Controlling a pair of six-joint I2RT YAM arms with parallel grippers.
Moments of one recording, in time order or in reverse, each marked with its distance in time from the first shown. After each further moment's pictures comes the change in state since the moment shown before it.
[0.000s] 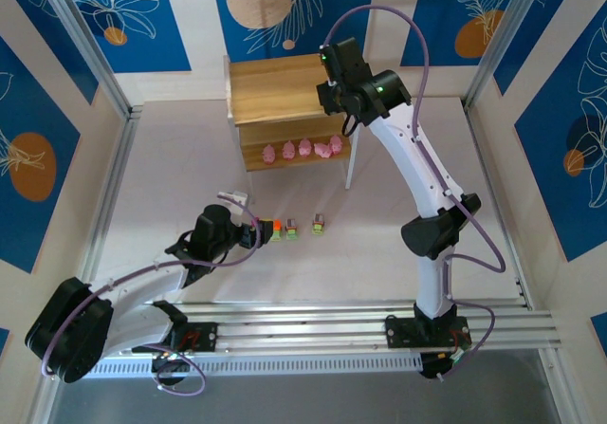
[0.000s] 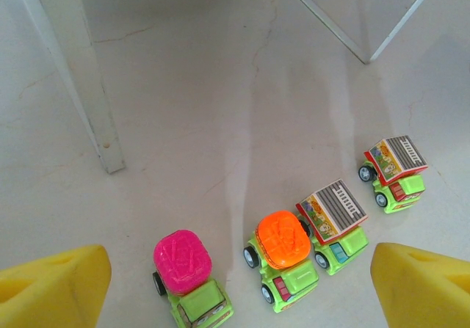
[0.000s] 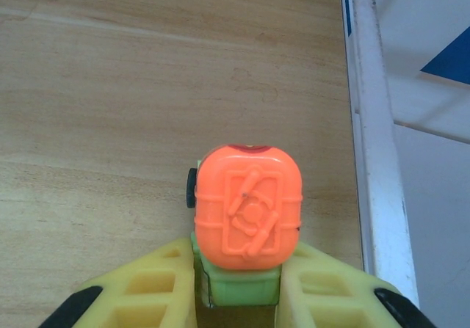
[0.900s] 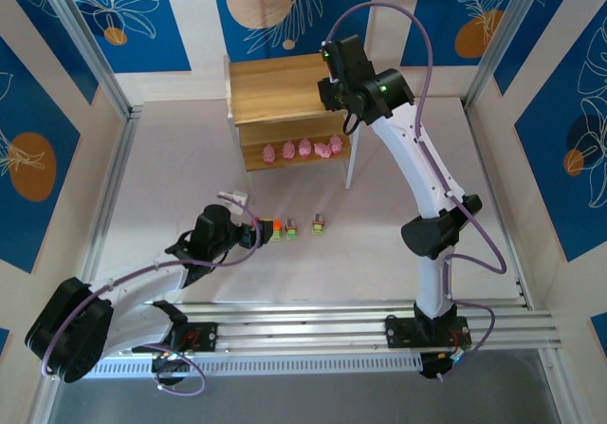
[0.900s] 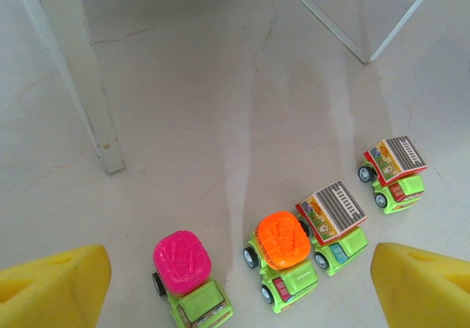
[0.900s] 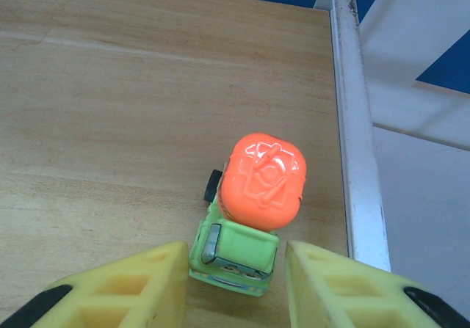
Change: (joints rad) left arm 0.000 0.000 0.001 0.000 0.000 0.000; right arm -0.004 0.000 0.029 -0.001 -0.003 0.000
